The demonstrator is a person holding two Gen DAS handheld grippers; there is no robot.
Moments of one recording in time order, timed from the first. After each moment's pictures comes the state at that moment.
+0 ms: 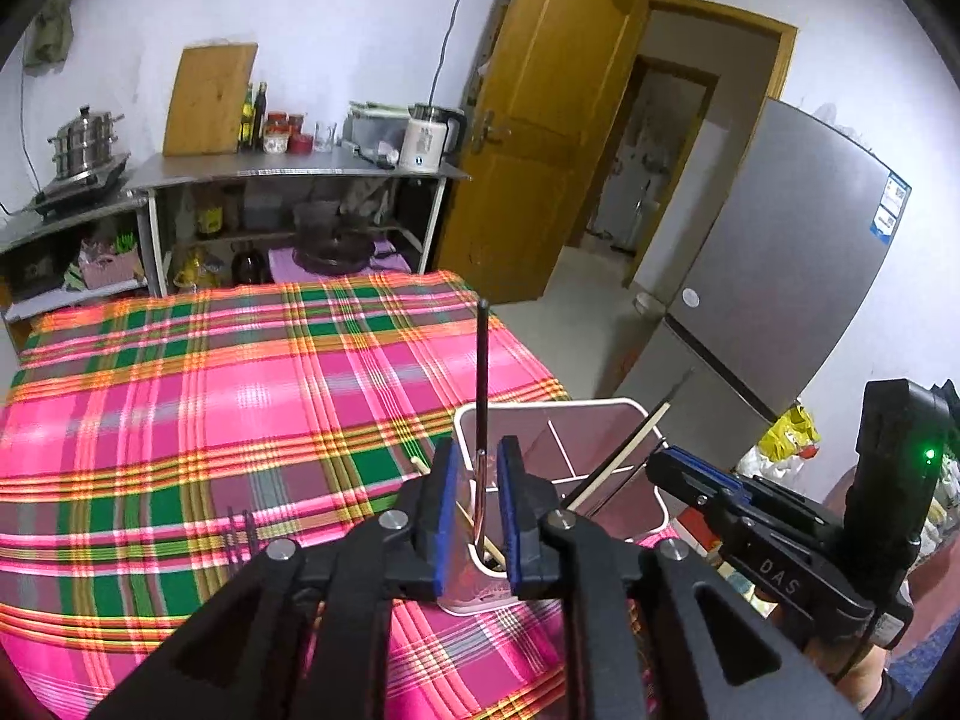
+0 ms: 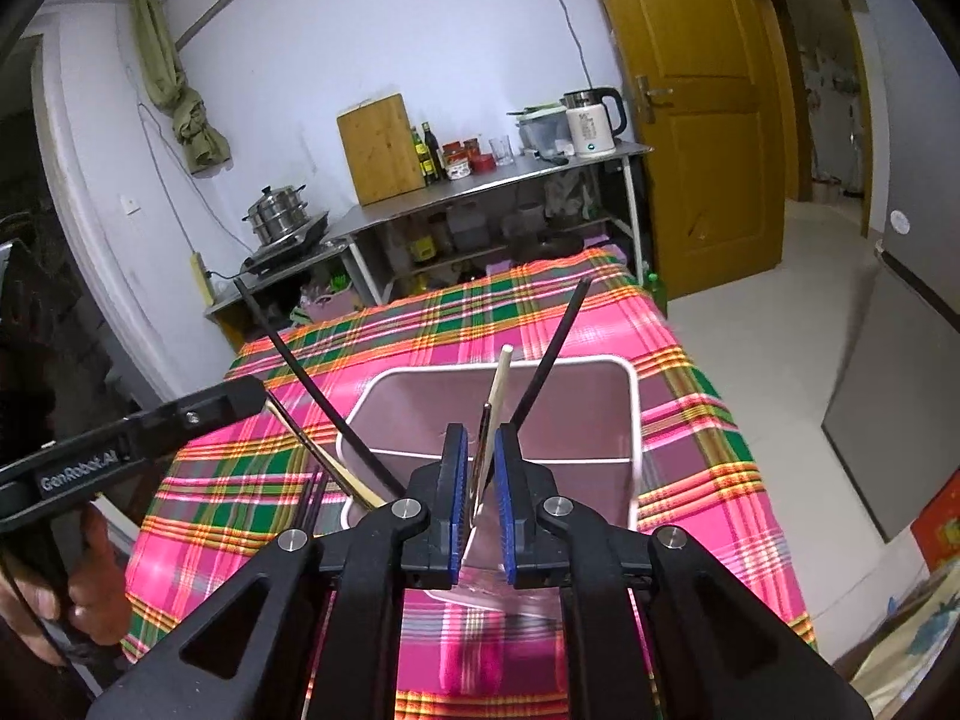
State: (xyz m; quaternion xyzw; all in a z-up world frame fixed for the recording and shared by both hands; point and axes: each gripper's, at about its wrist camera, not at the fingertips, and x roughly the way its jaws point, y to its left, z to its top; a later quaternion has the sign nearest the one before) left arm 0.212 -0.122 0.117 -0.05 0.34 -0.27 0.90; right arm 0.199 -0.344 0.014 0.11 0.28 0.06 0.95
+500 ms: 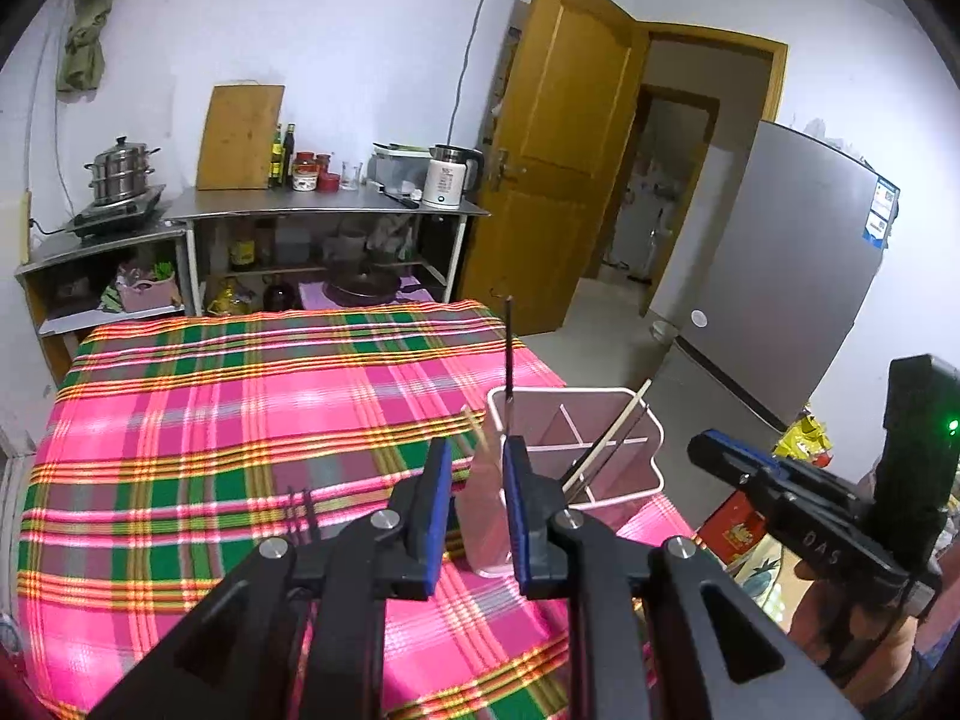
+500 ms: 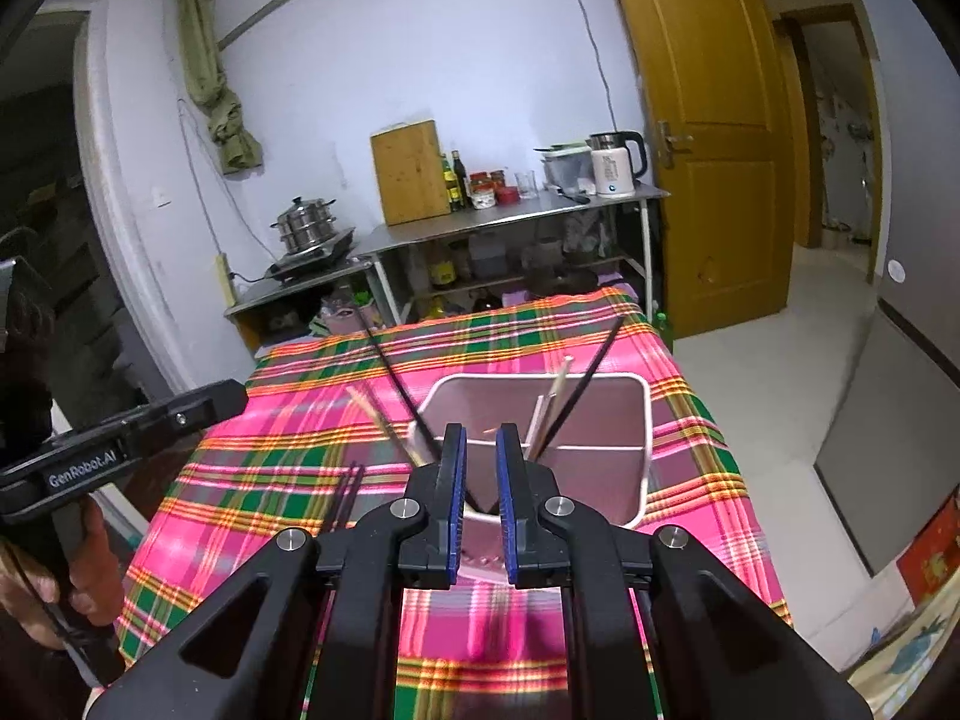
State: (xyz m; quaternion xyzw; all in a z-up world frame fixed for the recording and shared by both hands) left arm 0.155 -0.078 0.128 -0.05 0.30 -0.24 0.92; right arm 0.147 -0.317 0.037 0.08 0.25 0.08 0.96
